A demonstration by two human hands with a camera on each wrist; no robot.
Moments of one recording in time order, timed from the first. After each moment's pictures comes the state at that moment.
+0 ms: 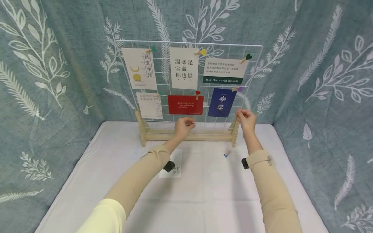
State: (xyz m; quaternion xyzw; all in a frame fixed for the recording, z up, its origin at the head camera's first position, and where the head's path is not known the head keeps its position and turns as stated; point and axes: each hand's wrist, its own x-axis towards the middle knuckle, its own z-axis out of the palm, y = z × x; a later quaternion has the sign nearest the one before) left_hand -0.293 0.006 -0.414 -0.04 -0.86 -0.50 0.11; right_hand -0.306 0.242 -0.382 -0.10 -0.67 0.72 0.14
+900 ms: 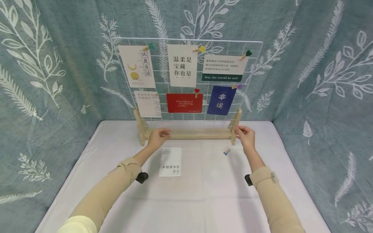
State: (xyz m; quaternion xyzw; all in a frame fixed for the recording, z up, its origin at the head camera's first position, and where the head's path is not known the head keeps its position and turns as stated) left_hand -0.263 -0.088 -0.452 -0.04 -0.87 -0.48 0.07; right_hand -0.271 0.257 -0.438 -0.08 -0.74 0.67 0.07
